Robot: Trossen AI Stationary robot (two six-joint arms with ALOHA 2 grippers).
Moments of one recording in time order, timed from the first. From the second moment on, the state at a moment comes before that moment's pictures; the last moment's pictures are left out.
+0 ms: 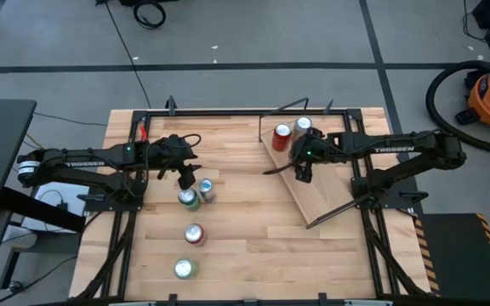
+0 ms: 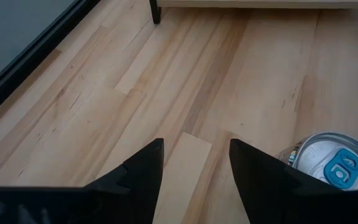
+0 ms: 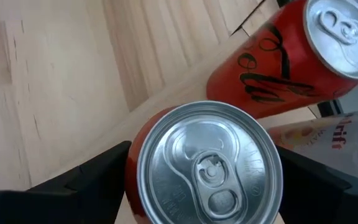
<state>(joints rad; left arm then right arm) 0.18 0.92 0.63 -0.43 -0.17 -0.17 -0.16 1.21 0.88 -0.68 0.28 0.01</state>
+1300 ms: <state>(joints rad) 0.18 0.92 0.63 -0.42 -0.17 -0.17 -0.18 1.21 1.00 -0.93 0.37 0.23</state>
